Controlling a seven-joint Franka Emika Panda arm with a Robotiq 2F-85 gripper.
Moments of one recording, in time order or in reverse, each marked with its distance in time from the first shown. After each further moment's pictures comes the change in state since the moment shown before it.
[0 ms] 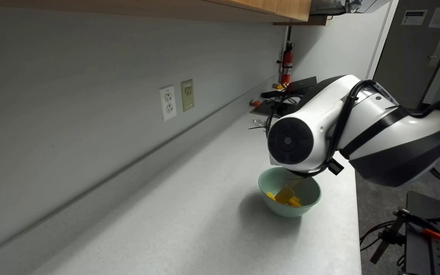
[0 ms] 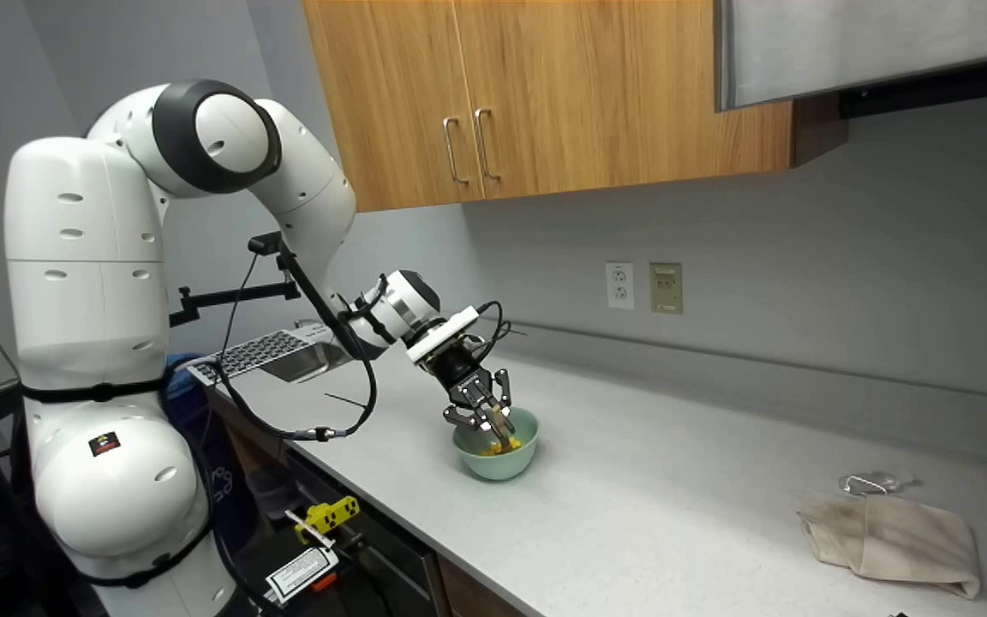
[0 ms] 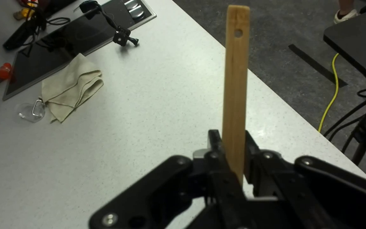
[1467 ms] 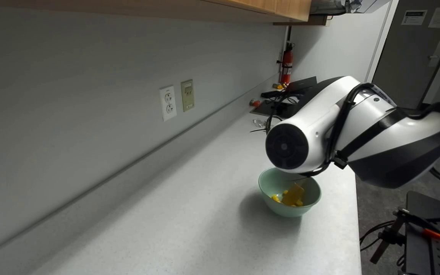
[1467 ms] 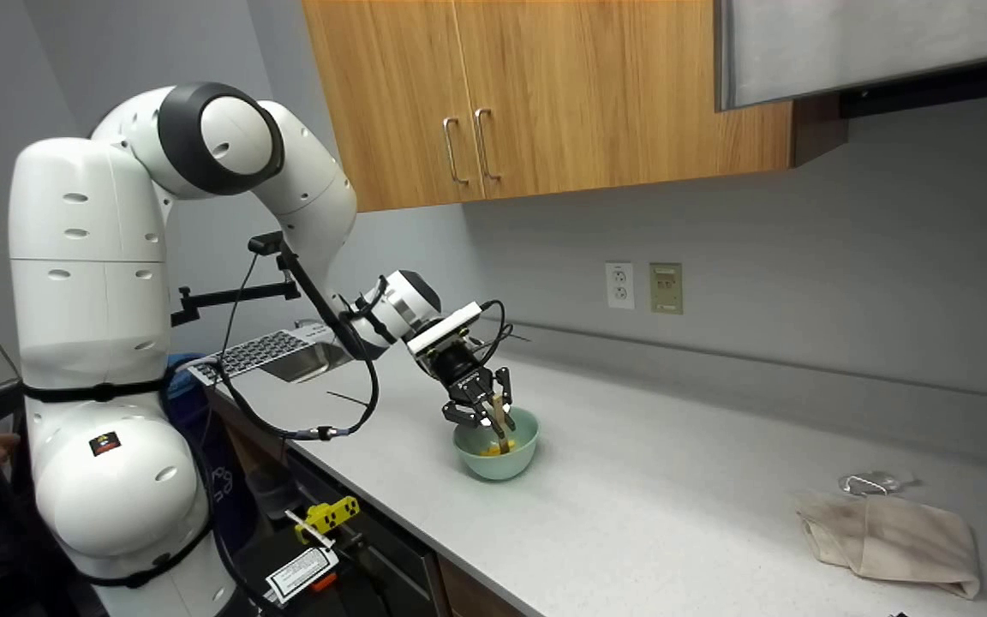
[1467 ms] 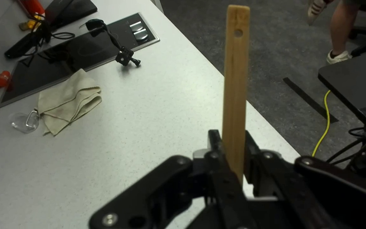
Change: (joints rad) arm 0.003 0.011 0.005 0.012 -0.015 -0.097 -0.084
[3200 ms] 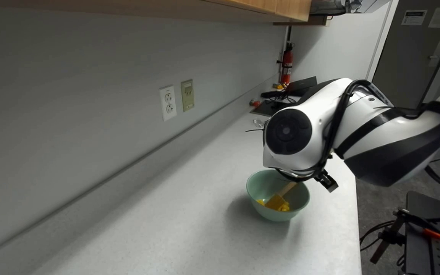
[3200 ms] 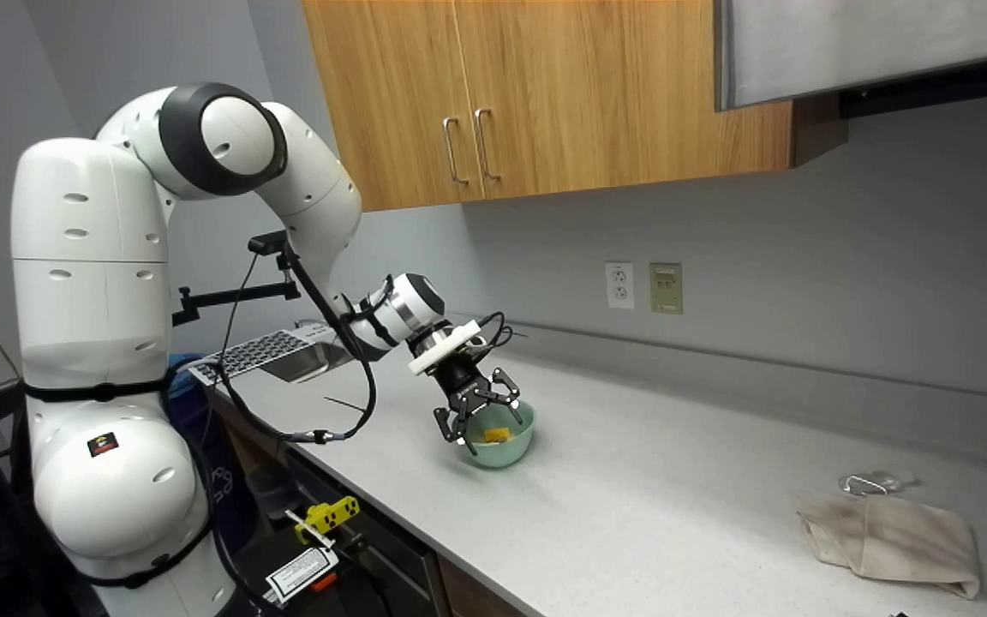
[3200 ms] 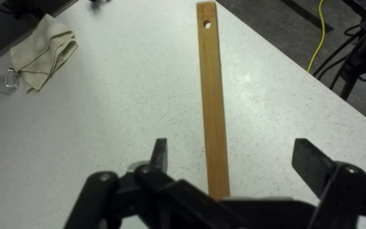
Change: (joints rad) arm -0.015 0.006 -0.013 -0.008 0.088 0.263 0.143
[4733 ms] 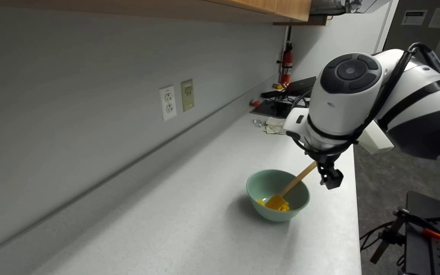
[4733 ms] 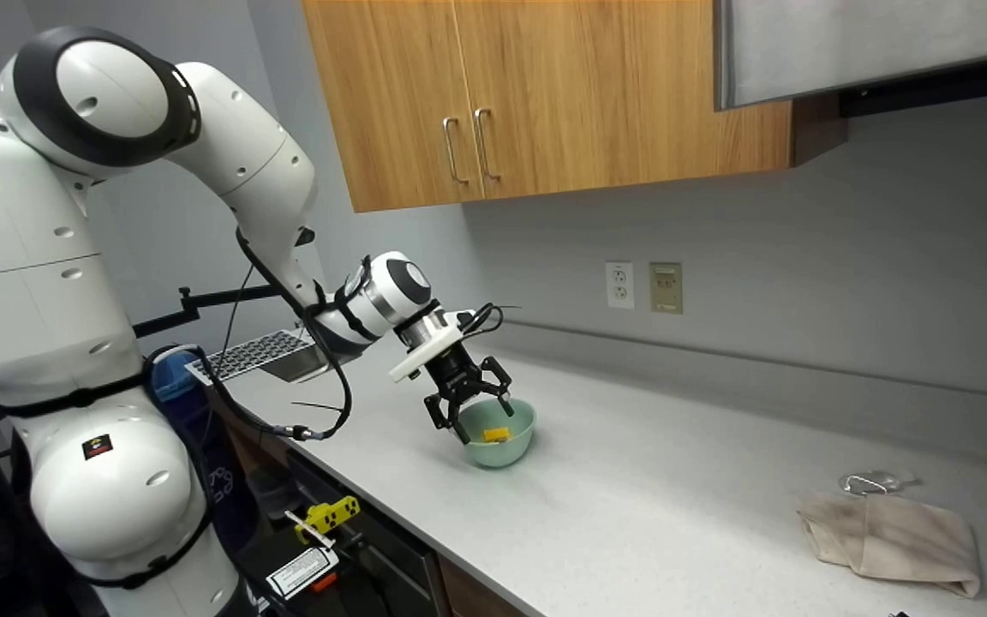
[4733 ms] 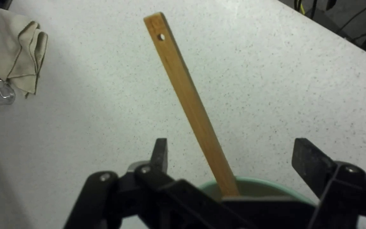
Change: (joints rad) arm -0.038 -0.260 -0.067 -0.221 0.085 0.370 0.169
